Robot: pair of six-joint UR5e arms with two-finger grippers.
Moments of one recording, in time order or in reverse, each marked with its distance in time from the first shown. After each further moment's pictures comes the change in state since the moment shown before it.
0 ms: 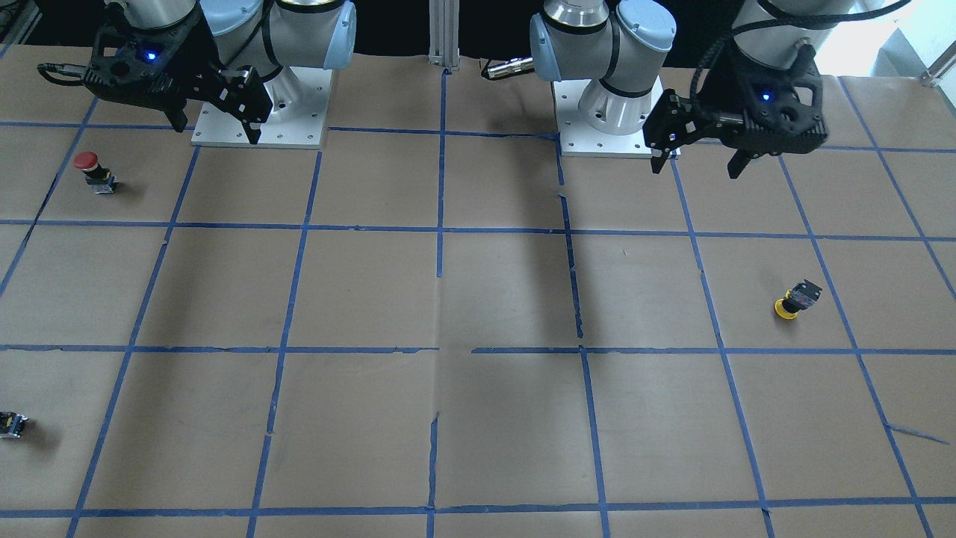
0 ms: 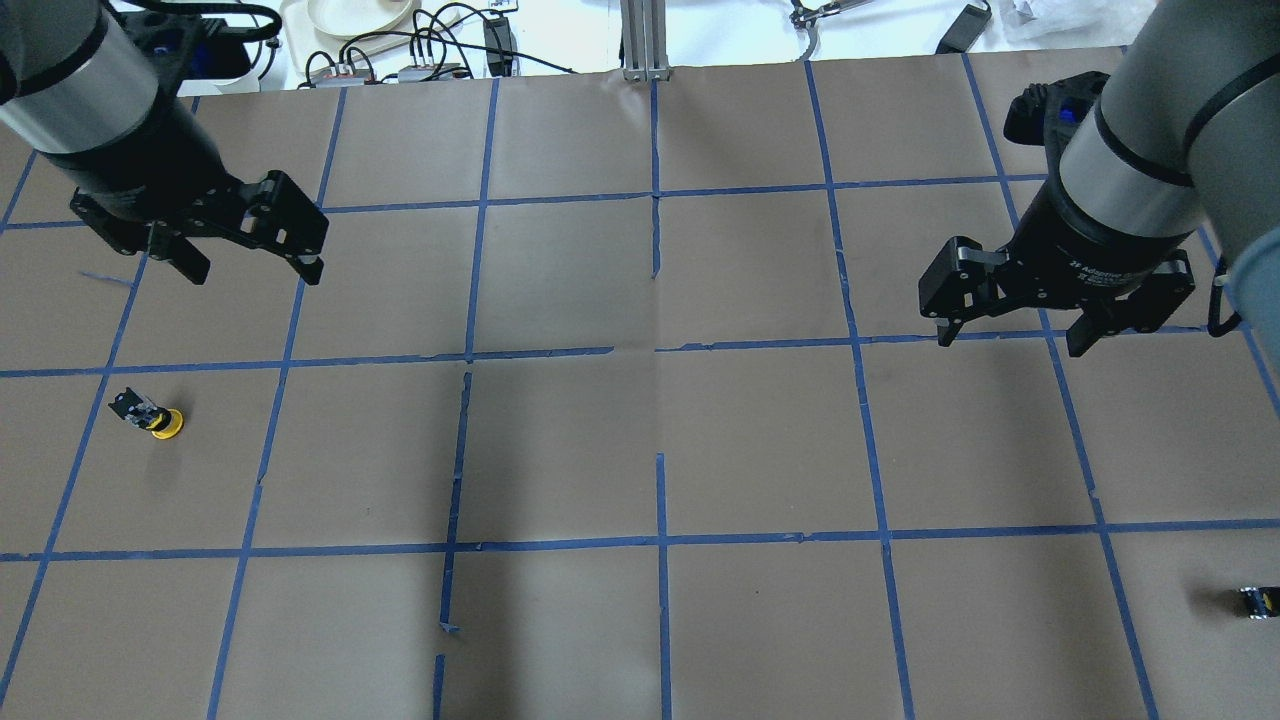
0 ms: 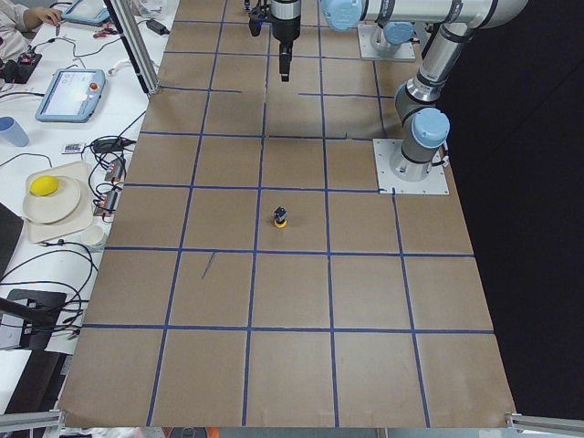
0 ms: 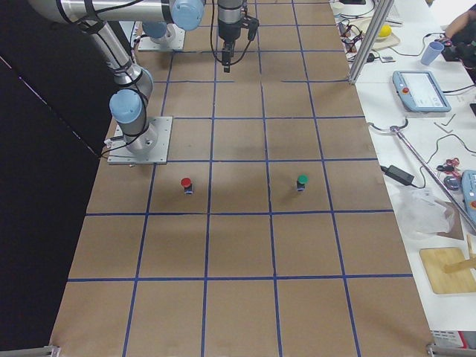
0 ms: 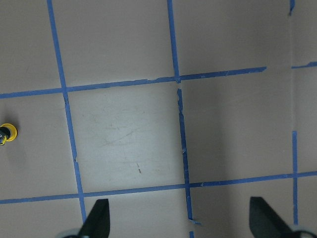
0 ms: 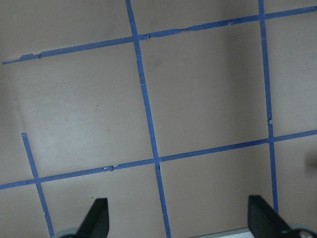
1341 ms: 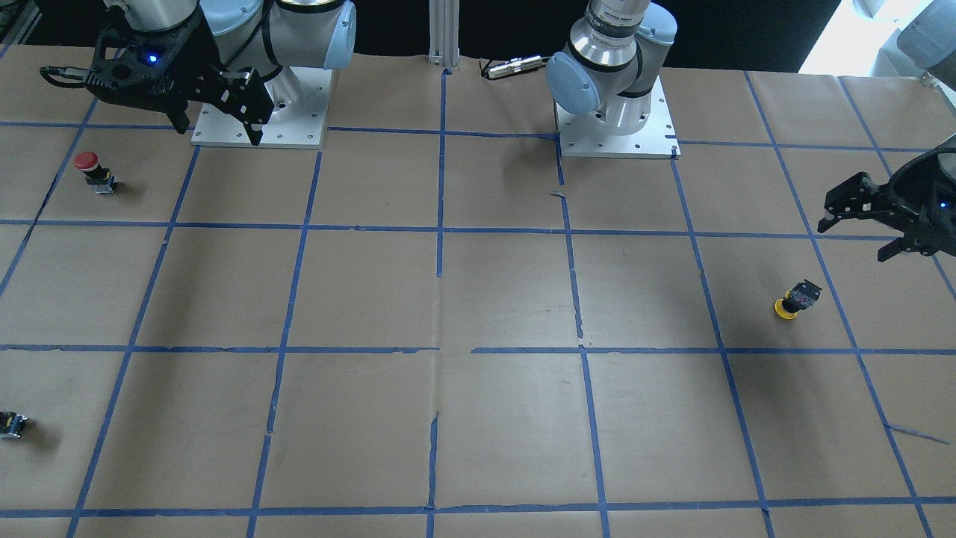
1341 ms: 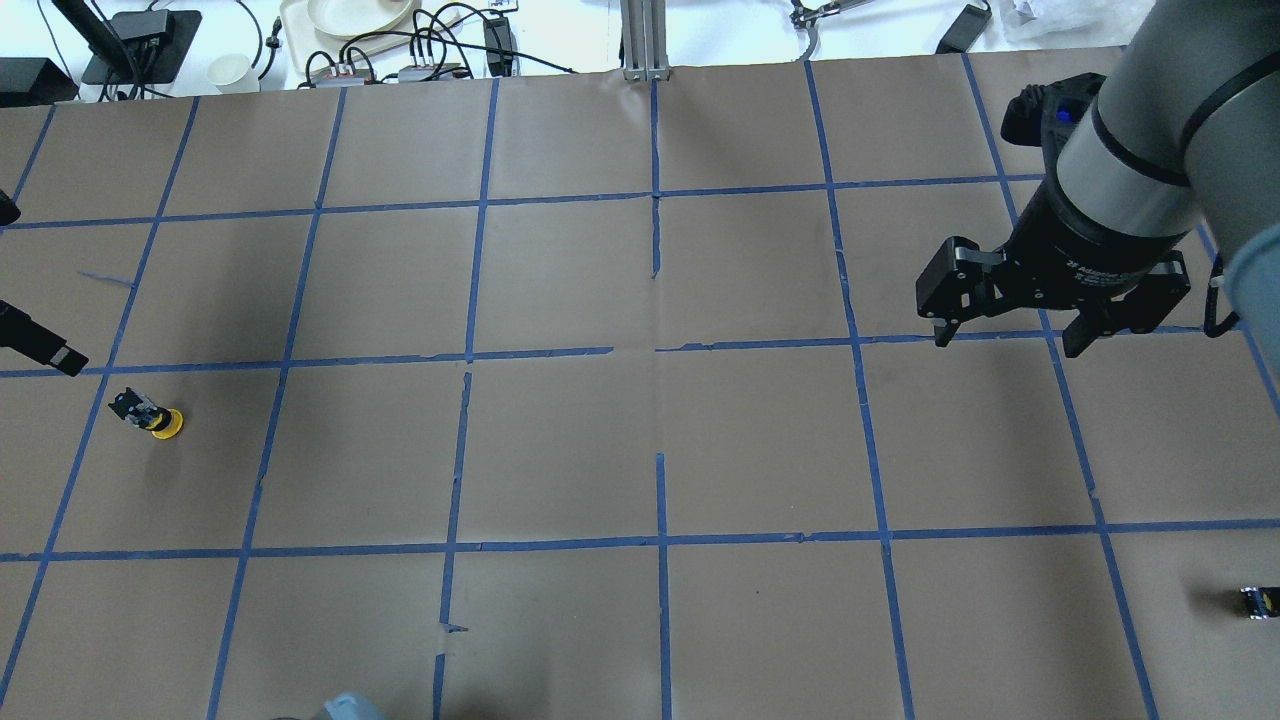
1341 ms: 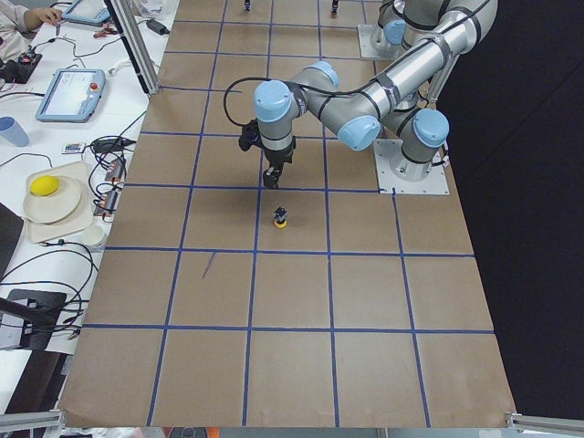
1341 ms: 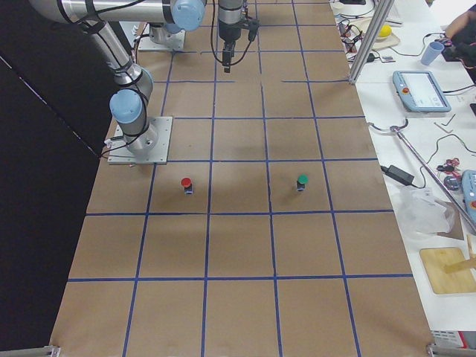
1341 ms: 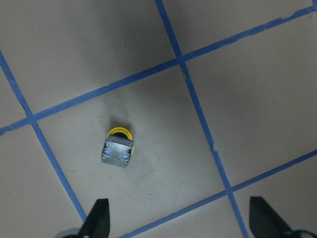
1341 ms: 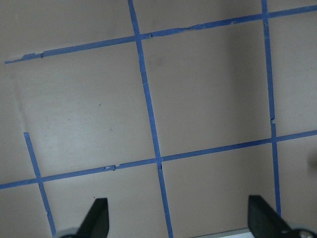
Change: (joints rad) left arm 0.519 -0.210 -0.117 0.261 -0.019 0.968; right arm 0.000 0.003 0.001 -0.001 0.007 0.000
